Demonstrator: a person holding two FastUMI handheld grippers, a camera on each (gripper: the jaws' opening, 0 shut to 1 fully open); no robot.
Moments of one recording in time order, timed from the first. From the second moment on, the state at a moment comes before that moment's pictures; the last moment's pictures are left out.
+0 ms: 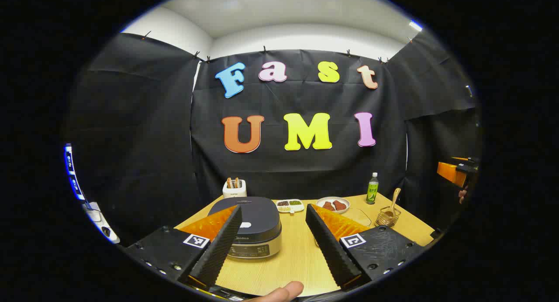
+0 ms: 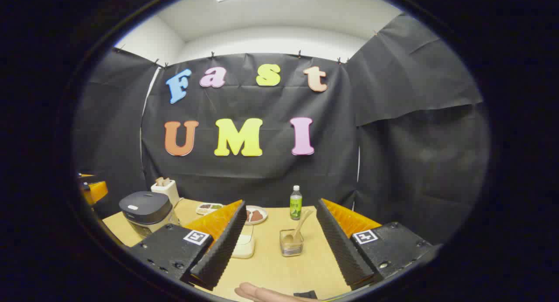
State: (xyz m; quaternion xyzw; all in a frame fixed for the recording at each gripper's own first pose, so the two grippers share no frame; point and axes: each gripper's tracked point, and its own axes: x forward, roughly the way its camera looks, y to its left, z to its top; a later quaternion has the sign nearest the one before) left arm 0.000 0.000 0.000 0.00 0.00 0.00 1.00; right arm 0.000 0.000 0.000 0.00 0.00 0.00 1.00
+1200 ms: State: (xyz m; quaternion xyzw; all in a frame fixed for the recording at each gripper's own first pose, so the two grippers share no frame) left arm 0.057 0.026 -0.021 -0.01 0.03 0.00 1.00; right arm -0.022 -0.030 -0.020 0.02 -0.01 0.02 1.00
